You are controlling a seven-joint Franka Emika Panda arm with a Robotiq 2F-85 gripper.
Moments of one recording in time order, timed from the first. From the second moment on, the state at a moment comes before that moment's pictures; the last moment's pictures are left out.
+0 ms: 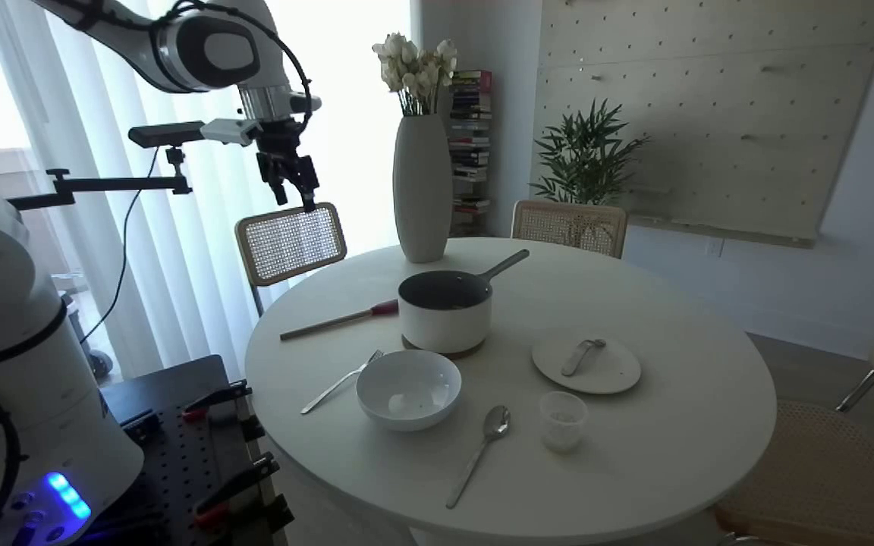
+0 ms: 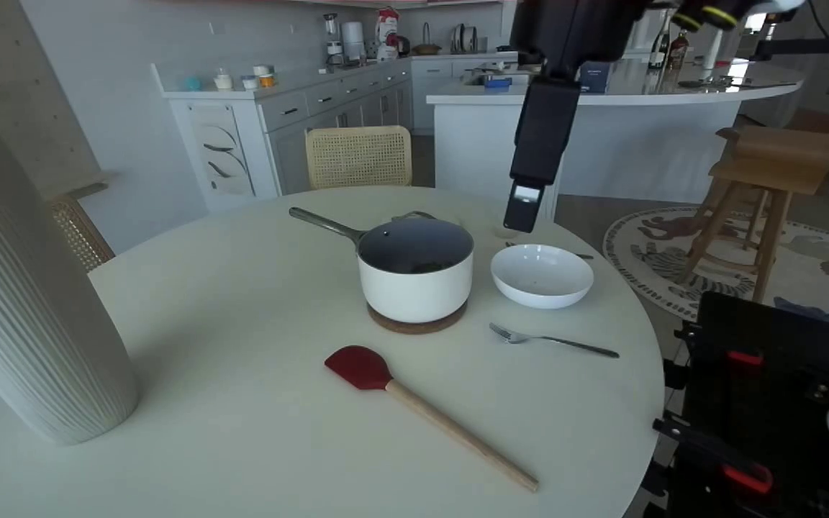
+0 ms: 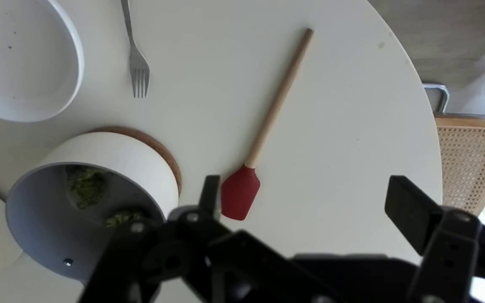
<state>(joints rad) 0.23 -0.45 0.23 -2.55 0.12 2.25 0.07</state>
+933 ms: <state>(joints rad) 0.06 -0.28 0.13 -2.39 -0.11 2.33 0.12</state>
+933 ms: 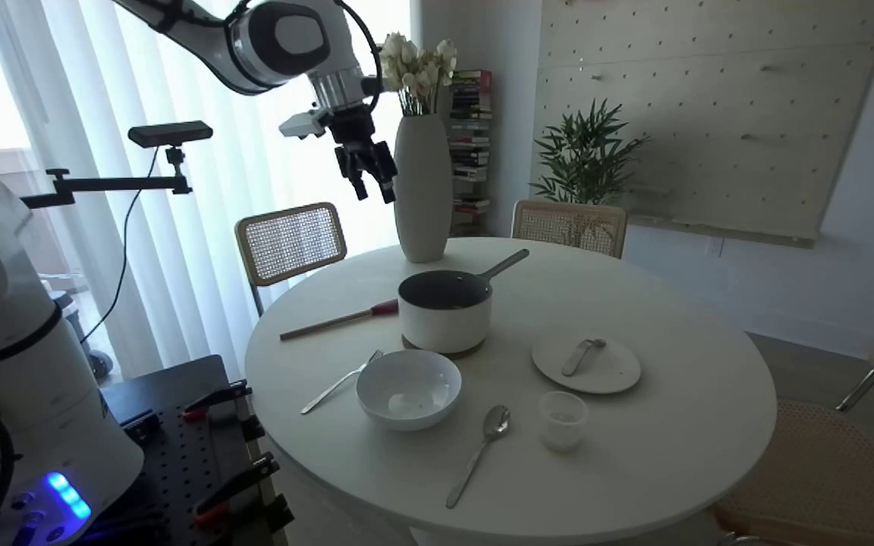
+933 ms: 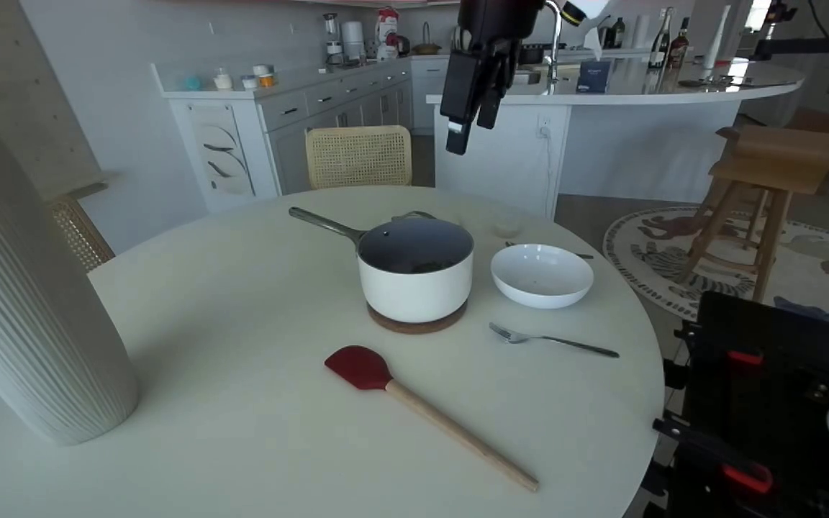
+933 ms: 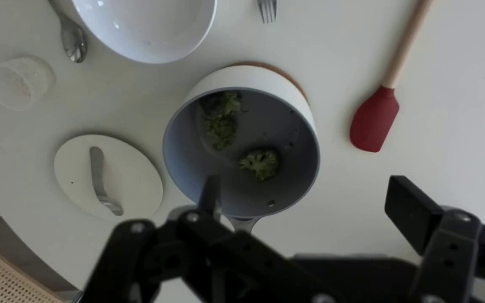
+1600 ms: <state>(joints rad) 0.01 -0.05 -0.03 -2.24 -0.10 2.50 -0.12</state>
